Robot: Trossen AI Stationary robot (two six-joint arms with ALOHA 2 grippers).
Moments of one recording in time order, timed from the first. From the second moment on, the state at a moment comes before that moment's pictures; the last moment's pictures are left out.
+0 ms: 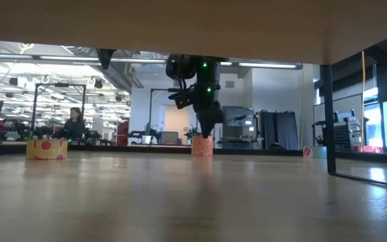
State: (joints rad) left arm 0.85 1.60 1.78 -1.48 -0.33 0.17; right arm -0.33 2.32 1.99 -1.01 0.42 -0.50
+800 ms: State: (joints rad) left arm 0.85 1.60 1.78 -1.48 -0.33 0.17; right arm -0.36 2.32 1.99 -0.94 0.43 -0.47
